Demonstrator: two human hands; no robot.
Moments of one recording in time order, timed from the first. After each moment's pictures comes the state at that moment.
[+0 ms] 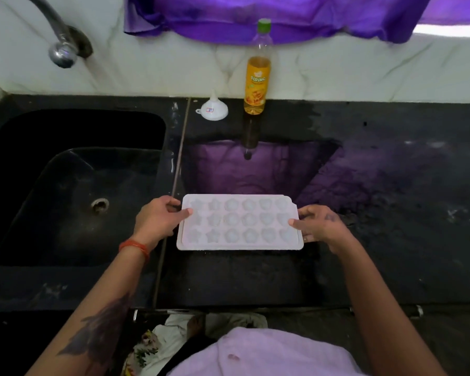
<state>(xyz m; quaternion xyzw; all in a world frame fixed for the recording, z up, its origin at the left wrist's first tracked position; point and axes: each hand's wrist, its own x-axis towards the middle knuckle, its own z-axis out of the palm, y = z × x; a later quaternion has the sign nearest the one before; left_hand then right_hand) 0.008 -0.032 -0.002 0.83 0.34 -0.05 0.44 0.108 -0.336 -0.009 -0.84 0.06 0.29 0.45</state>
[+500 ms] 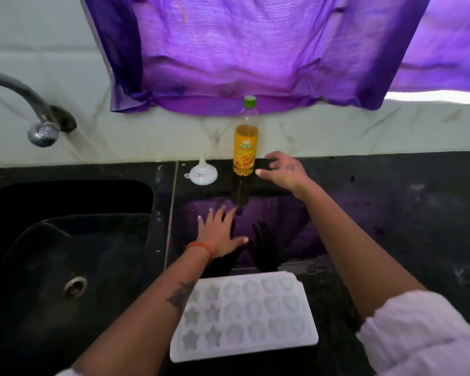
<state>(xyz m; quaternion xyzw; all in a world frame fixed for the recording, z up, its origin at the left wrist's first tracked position) 0.188 -0.067 -0.024 0.98 0.03 -0.13 0.16 0.293 -0.223 0.087 -0.90 -0.08 0.10 0.42</state>
